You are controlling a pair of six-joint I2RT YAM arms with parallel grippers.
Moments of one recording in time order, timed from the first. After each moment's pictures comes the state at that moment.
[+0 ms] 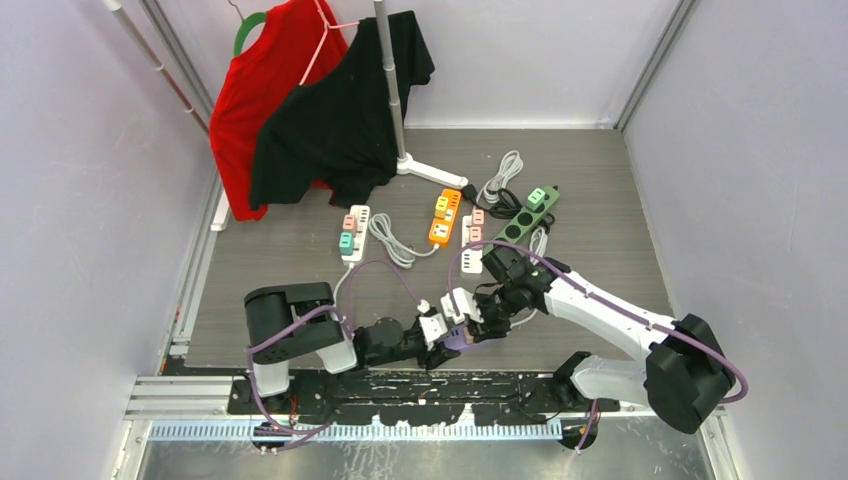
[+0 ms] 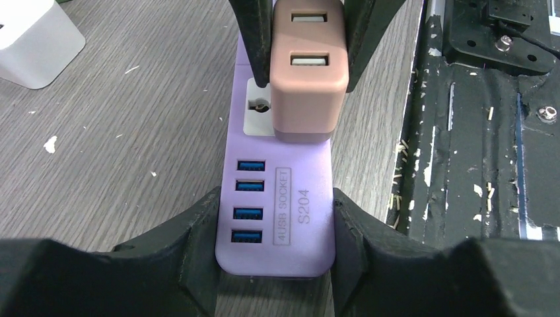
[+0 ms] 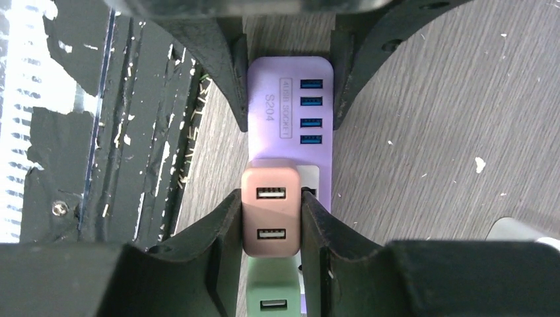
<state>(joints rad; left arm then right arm) -1.24 1.86 0.33 1.29 0.03 -0.03 0.69 1.18 0.69 -0.75 -0.65 -1.06</state>
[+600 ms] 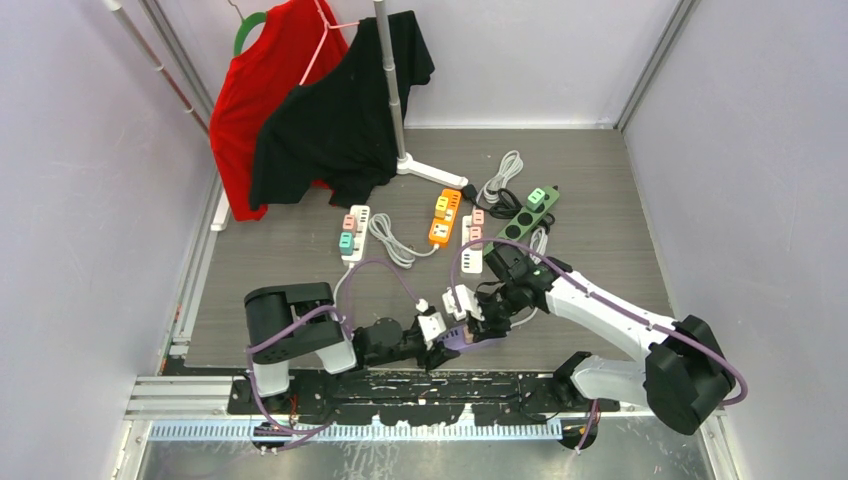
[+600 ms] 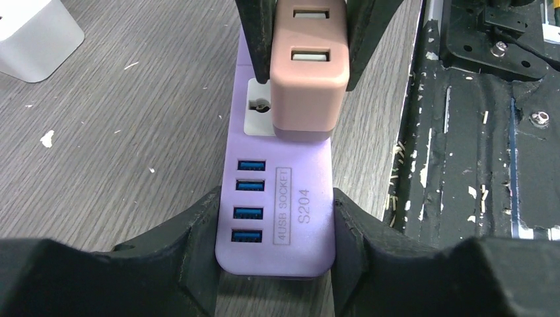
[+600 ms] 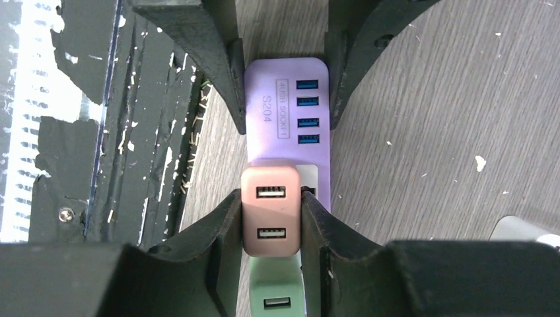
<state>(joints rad) -1.24 1.86 0.32 1.30 0.03 -0.06 0.66 1.18 0.68 -0.74 -0.68 -1.04</state>
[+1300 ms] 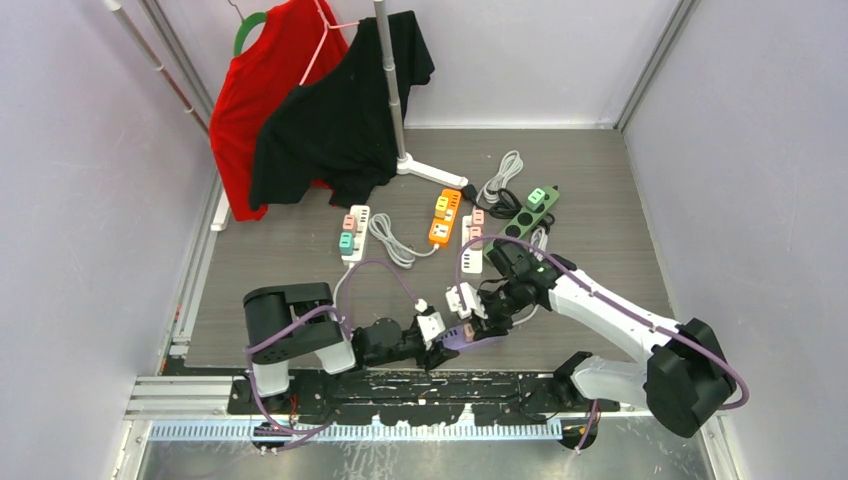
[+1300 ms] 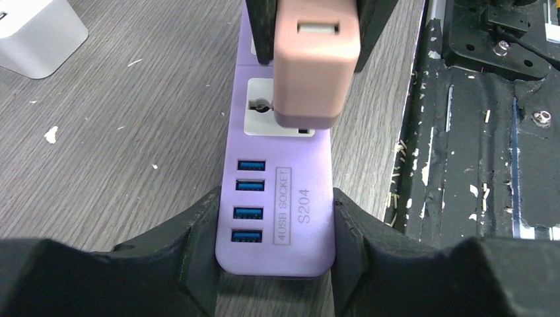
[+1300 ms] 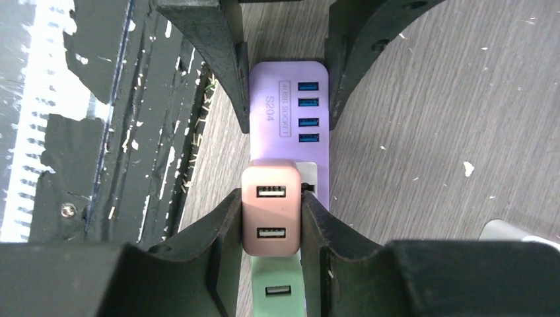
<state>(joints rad) -1.24 1.86 0.32 1.30 0.02 -0.06 0.64 1.18 0.70 -0.76 -0.71 -1.07</state>
